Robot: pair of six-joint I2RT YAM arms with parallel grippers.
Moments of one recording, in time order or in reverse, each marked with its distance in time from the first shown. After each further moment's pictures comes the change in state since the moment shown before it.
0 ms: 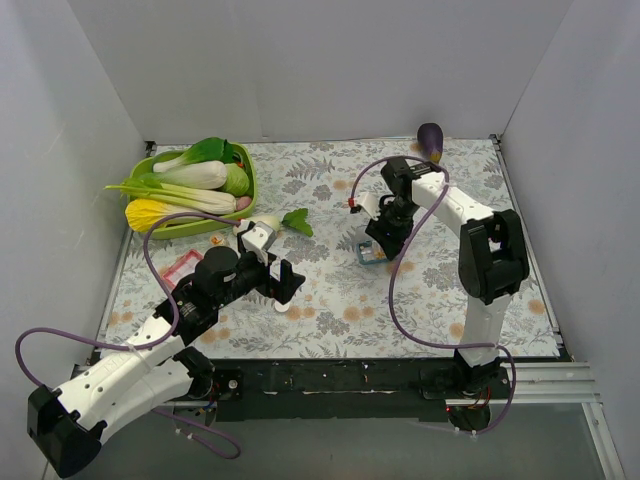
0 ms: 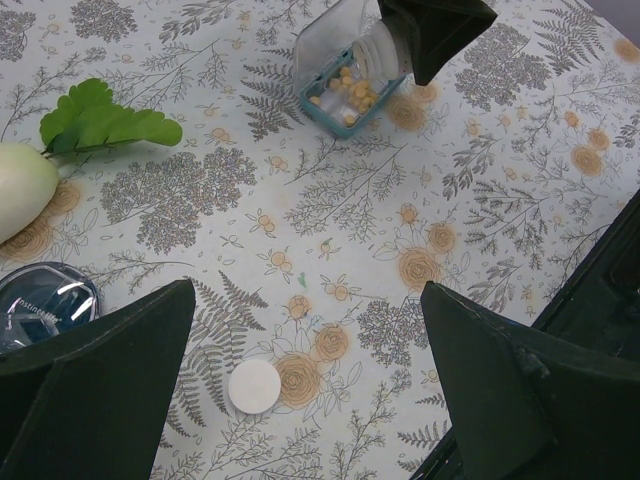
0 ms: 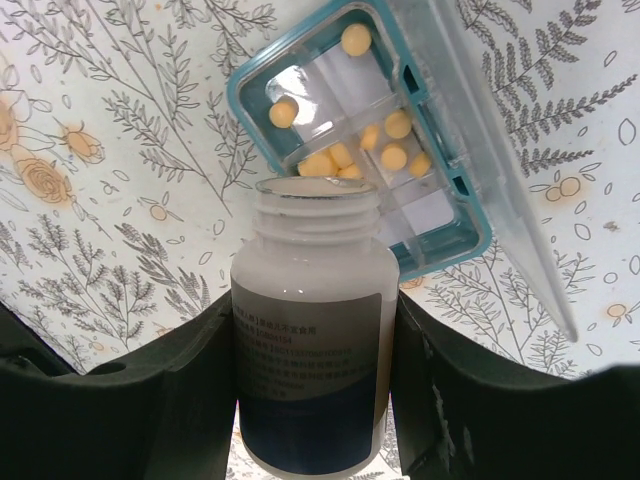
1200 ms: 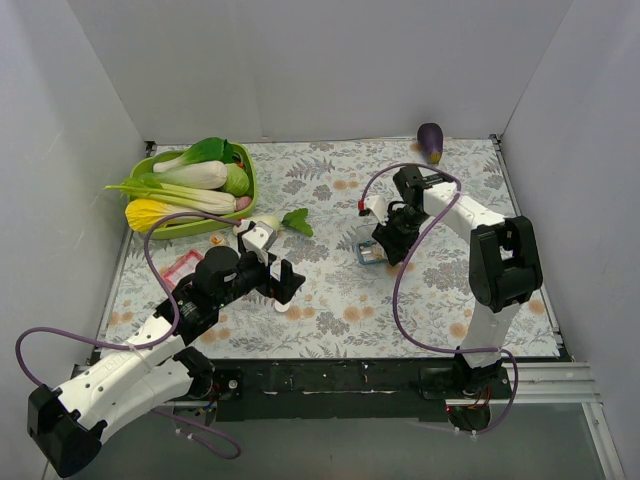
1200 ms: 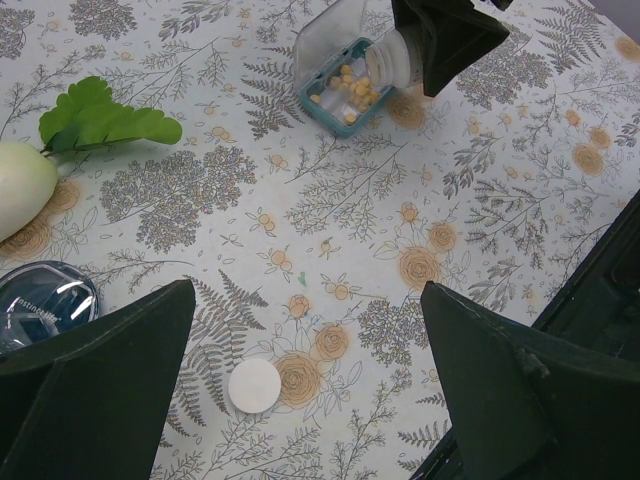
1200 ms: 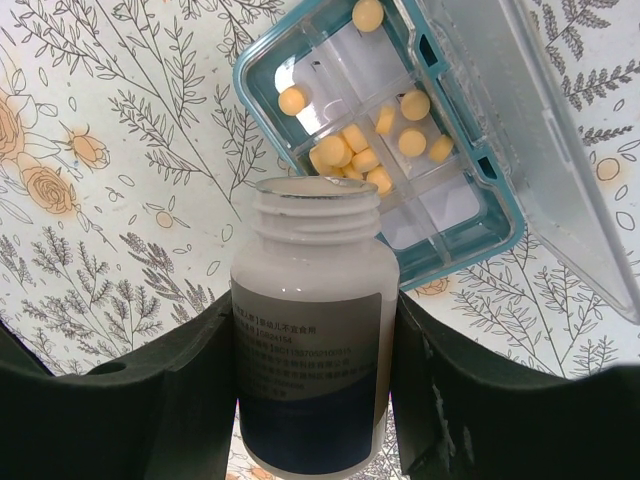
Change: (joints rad) left arm 0.000 0.005 0.000 0.000 0.000 0.000; right arm -0.050 -0.102 -0.182 0.134 -0.083 0.011
